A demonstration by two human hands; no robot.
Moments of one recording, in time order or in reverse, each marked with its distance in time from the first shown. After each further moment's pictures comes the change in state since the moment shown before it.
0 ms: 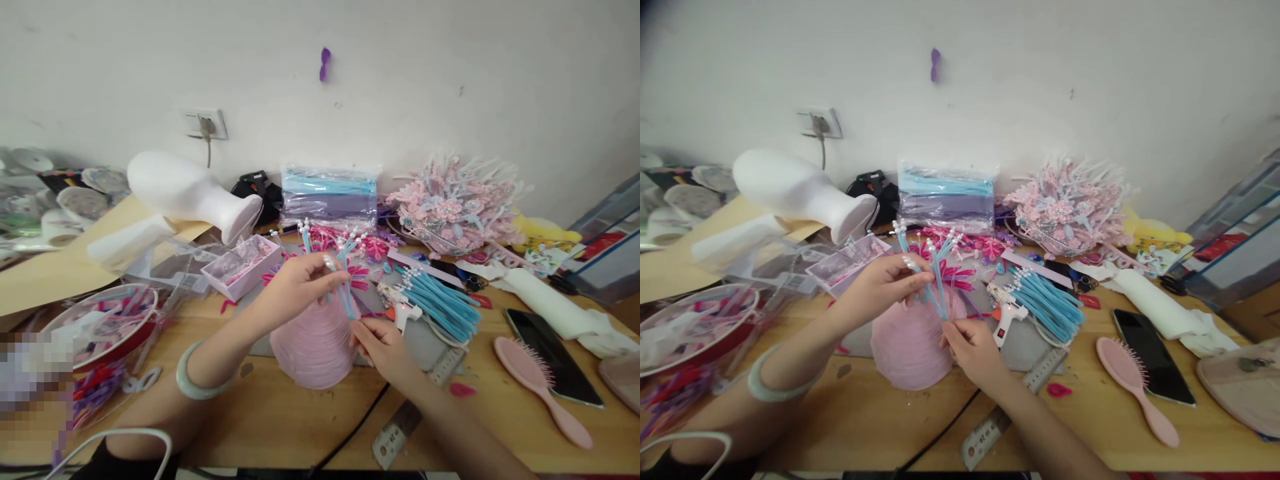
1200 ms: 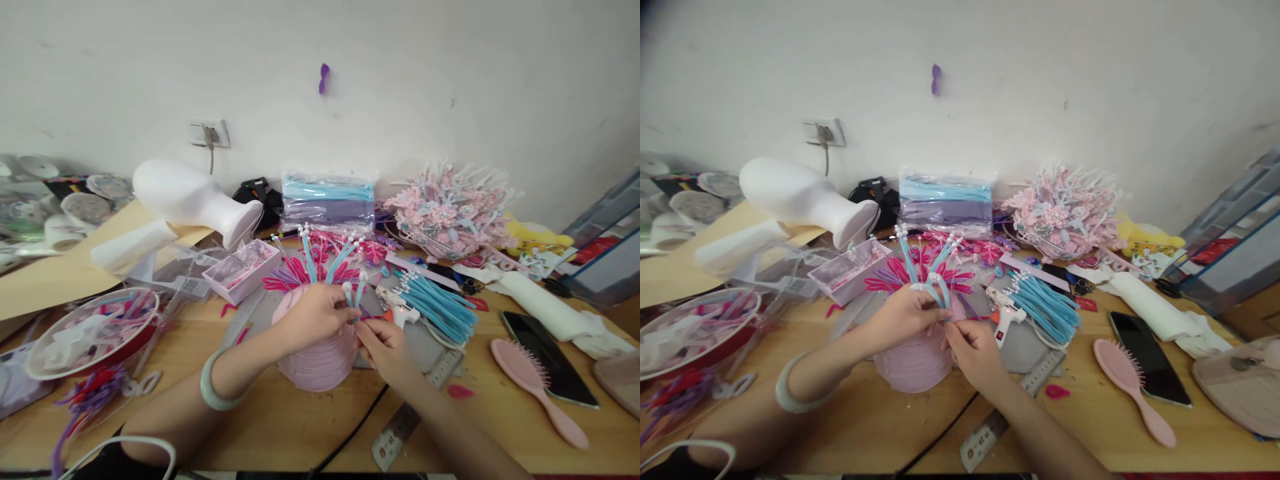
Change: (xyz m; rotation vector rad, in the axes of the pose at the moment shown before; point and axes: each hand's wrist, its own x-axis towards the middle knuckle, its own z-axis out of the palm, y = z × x) left_hand -0.006 0.005 0.033 0.075 -0.147 -0.116; right_hand -0.005 -0.003 0.000 0.061 0.060 -0.056
